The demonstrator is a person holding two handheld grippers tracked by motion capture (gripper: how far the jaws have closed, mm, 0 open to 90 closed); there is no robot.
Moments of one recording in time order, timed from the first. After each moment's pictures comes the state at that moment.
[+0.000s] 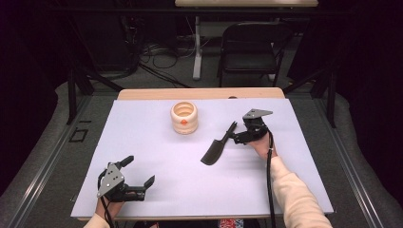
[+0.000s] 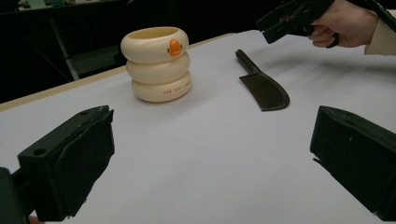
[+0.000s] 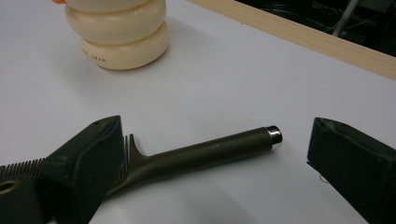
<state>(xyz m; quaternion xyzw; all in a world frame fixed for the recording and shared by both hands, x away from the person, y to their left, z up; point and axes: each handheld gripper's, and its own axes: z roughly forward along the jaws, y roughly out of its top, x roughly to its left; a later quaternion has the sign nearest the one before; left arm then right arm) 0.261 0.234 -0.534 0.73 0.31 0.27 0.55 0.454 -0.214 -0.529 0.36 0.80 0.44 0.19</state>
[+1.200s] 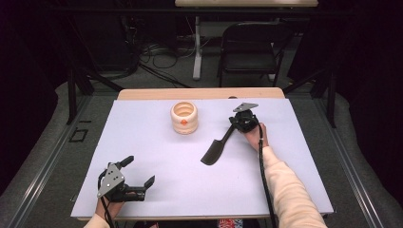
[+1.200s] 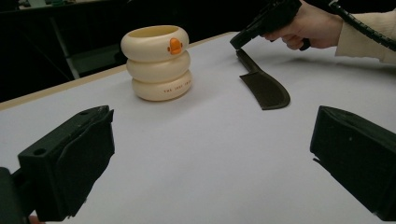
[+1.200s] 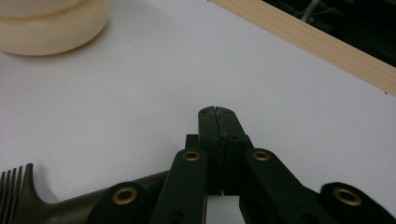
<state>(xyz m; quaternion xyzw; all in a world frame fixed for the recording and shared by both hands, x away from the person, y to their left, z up) 0.260 0.234 -0.534 0.73 0.31 0.27 0.54 0.500 -0.193 -0.547 0.37 0.82 0.37 0.24</state>
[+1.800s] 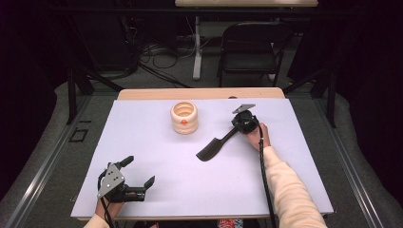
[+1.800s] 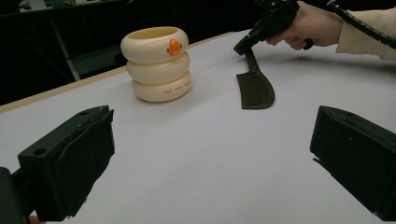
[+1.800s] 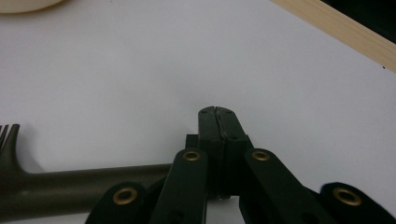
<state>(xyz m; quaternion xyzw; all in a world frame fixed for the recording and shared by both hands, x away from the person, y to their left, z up) 0.259 0.233 -0.533 0.73 0.30 0.28 0.54 0.501 -0.196 -0.551 0.37 0.84 0.31 0.24</state>
